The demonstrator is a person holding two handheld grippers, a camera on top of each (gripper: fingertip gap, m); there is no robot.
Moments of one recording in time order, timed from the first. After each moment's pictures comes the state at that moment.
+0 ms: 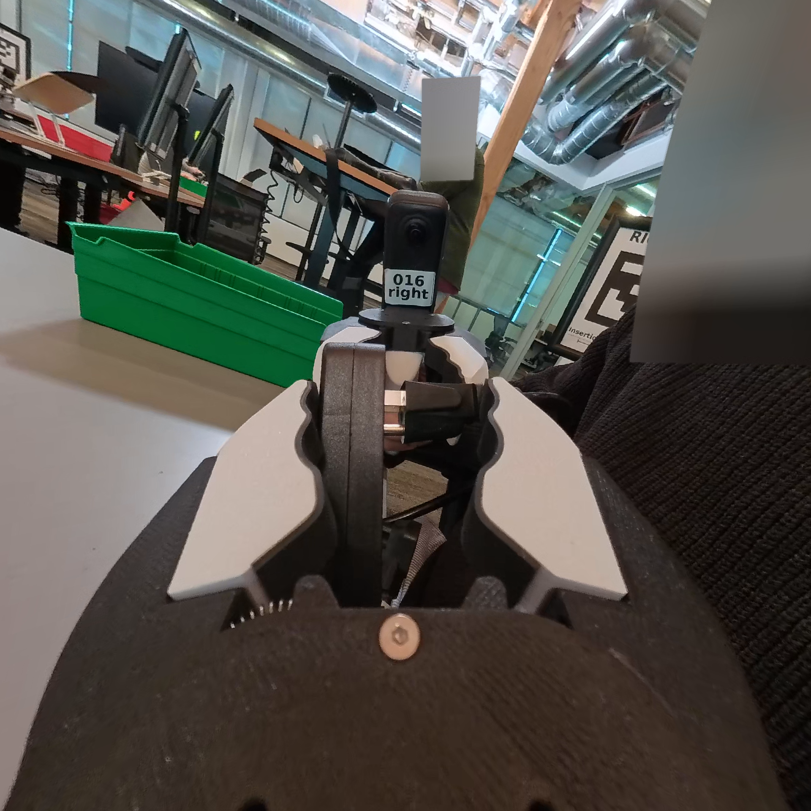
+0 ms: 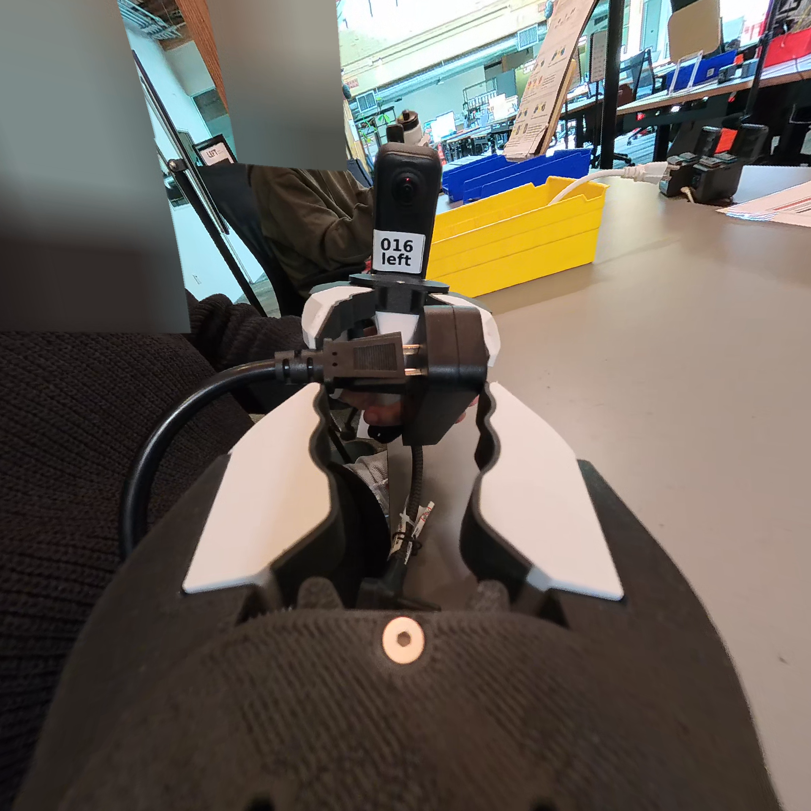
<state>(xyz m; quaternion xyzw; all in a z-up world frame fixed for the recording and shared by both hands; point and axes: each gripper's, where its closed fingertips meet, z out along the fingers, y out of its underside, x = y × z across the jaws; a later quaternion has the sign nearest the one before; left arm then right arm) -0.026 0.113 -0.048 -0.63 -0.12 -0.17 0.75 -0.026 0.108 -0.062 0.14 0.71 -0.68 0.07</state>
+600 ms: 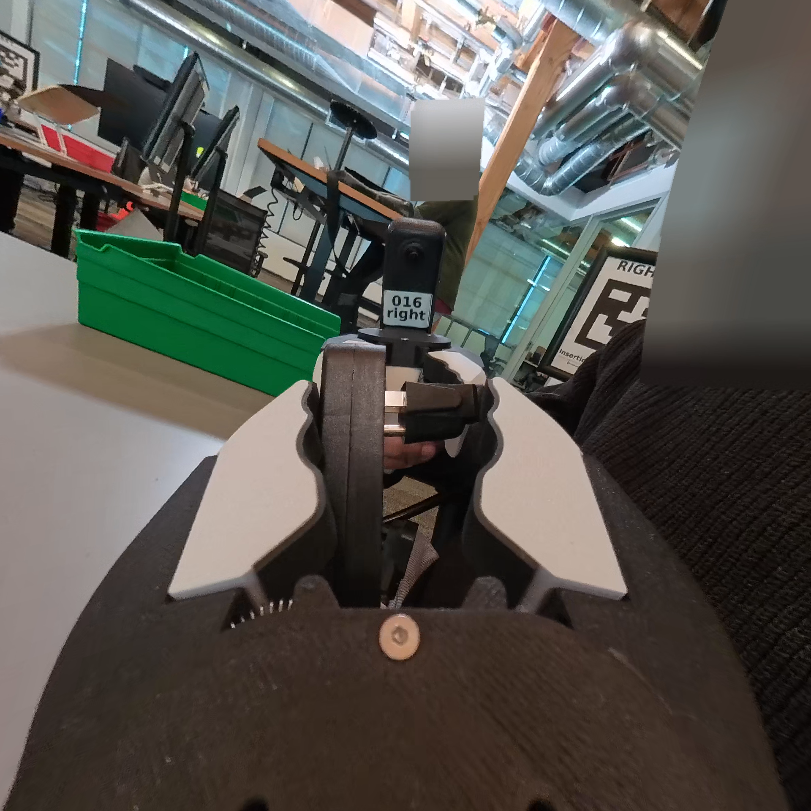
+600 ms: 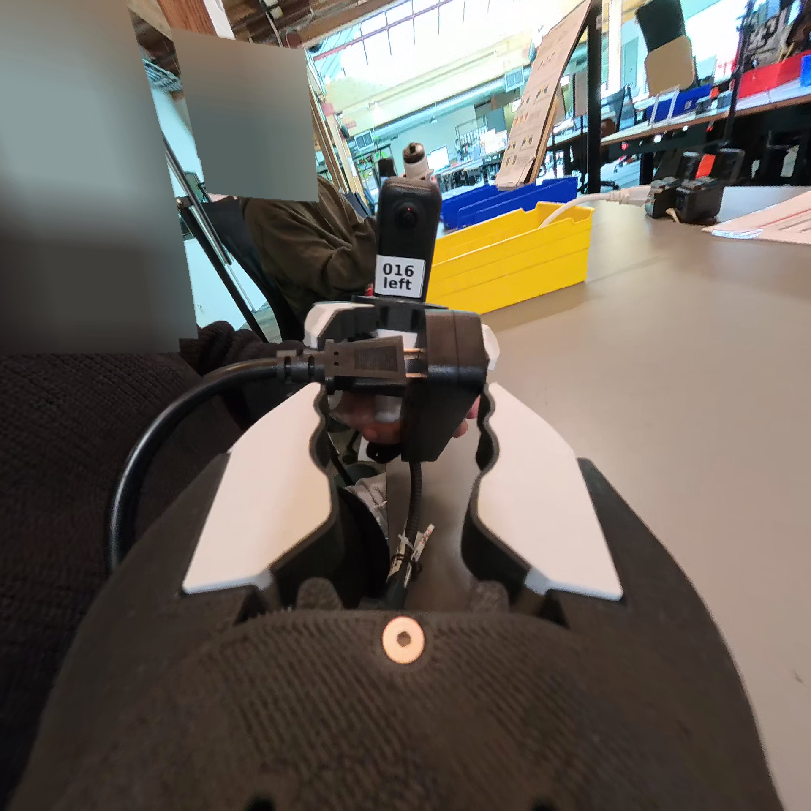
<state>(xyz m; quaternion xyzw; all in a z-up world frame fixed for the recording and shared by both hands) -0.032 0.110 -0.044 -0.61 -0.13 -0.18 0.76 -0.032 0.106 -0.057 0.15 0.69 -0.71 0.07</state>
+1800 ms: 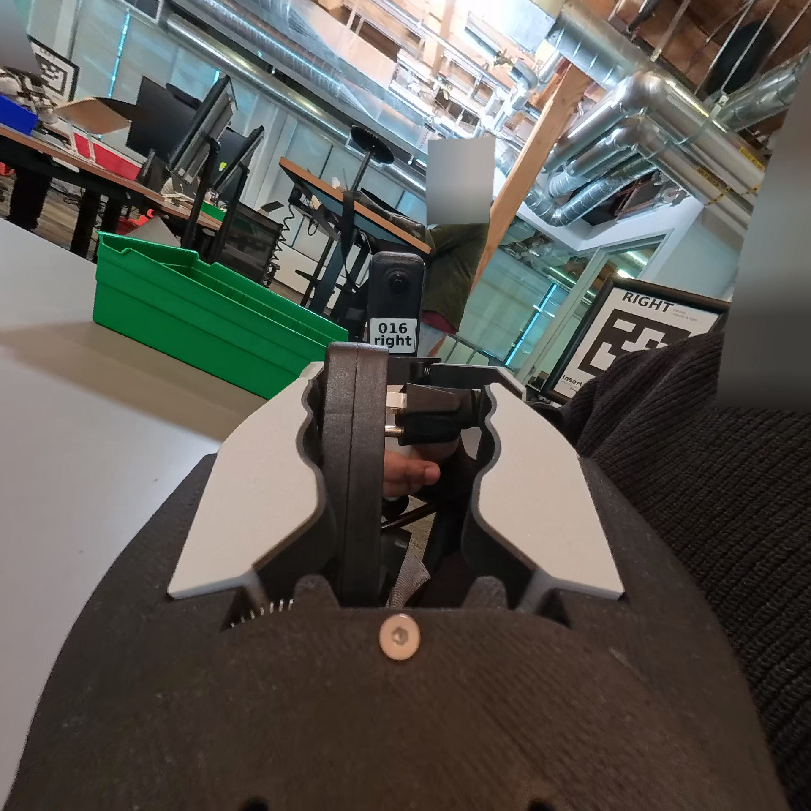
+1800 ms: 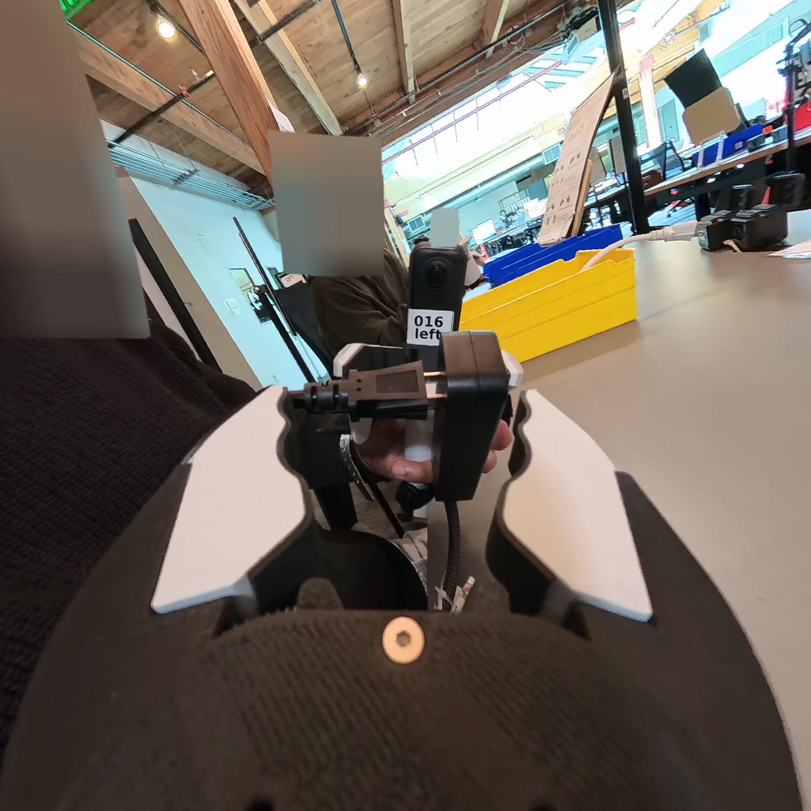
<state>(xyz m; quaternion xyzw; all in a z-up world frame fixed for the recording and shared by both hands) -0.038 0.111 -0.040 -0.59 -0.17 -0.18 0.77 -0.032 0.105 -0.041 0.16 0.61 -0.76 0.14</state>
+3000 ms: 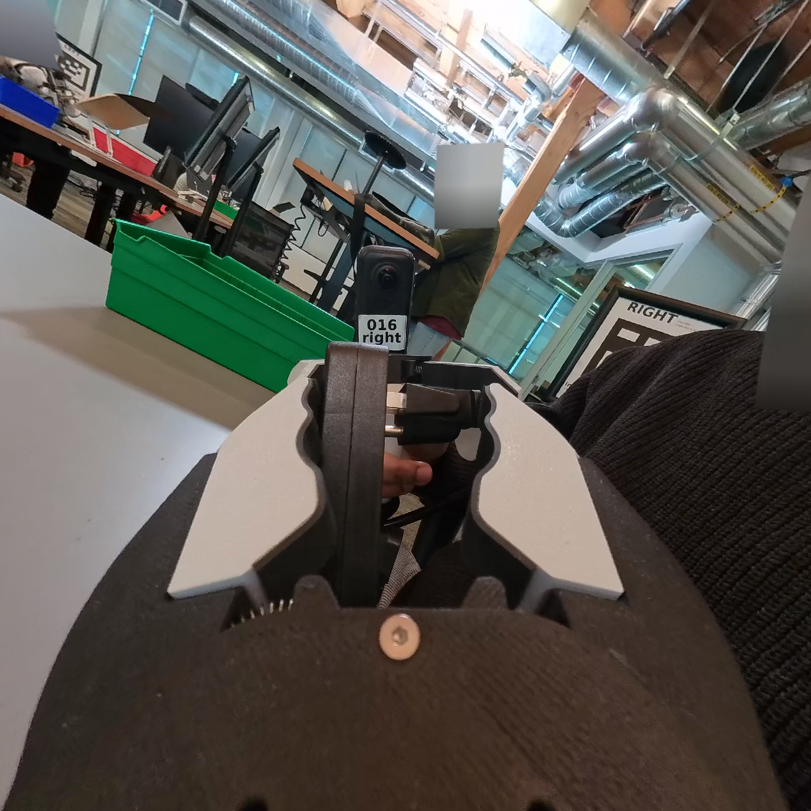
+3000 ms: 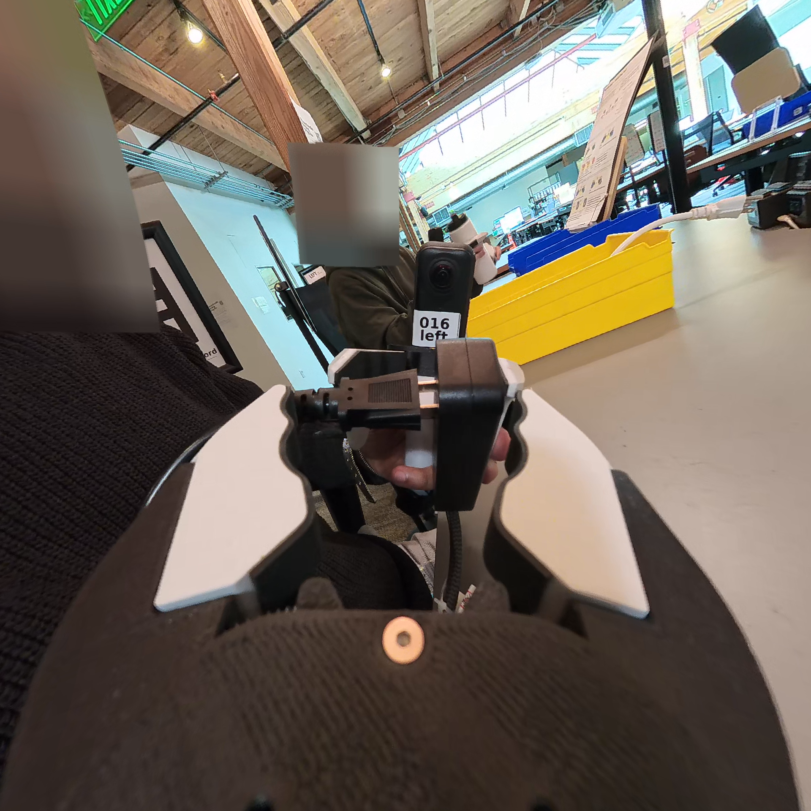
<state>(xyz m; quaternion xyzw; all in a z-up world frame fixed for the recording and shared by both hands) -0.038 0.103 -0.046 -0.58 -0.19 -0.19 0.77 -0.034 0.091 -0.047 0.15 0.61 -0.76 0.18</state>
